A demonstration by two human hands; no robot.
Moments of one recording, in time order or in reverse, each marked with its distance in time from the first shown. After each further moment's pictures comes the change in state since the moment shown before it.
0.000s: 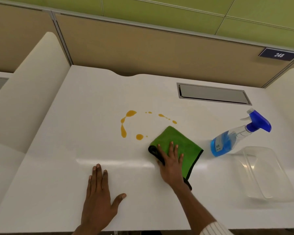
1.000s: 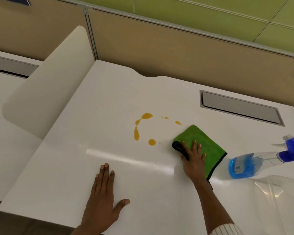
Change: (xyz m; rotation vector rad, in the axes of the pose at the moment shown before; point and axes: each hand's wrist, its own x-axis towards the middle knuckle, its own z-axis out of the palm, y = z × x) left_hand 0.000 0.000 0.002 -0.021 0.008 -0.008; right_hand 0.074 0.039 -0.033 0.079 -0.030 0.003
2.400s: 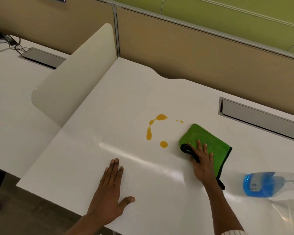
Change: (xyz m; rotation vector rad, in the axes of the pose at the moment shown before) left_hand 0.000 0.006 -0.010 -0.071 -0.042 -0.075; right_hand 0.030 -0.003 -0.004 0.110 -0.052 -0.206
